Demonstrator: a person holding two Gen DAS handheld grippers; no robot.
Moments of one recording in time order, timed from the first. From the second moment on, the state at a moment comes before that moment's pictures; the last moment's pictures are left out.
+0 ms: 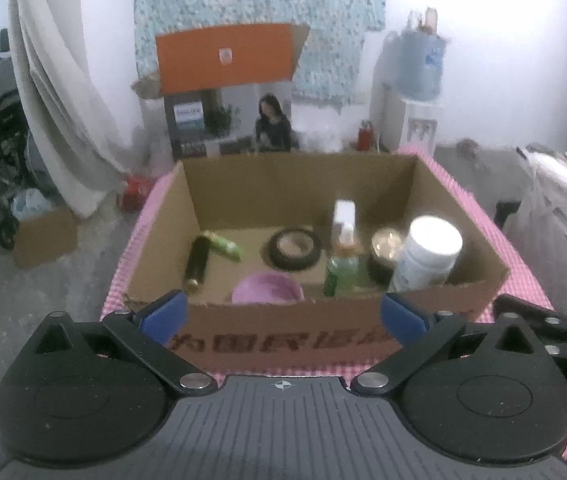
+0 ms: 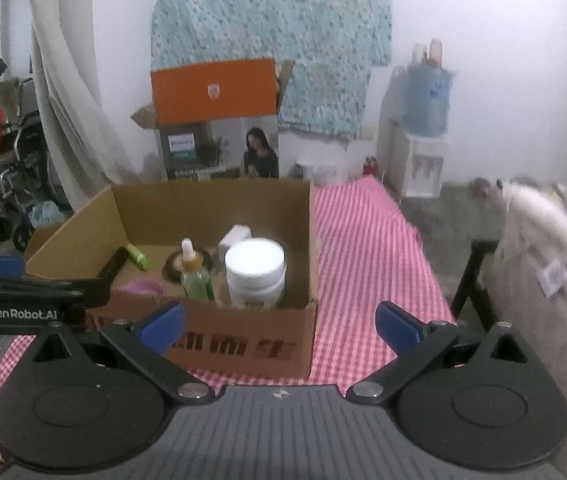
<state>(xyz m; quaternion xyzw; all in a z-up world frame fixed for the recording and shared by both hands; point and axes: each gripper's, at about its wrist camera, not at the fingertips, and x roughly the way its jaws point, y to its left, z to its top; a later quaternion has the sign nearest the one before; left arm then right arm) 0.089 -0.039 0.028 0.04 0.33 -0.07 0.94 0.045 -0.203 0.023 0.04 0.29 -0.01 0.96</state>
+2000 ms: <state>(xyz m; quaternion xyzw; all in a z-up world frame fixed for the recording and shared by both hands) 0.101 -0.035 0.023 0.05 0.36 -0.05 0.93 0.072 -0.200 0.015 0.06 0.33 -0.03 0.94</state>
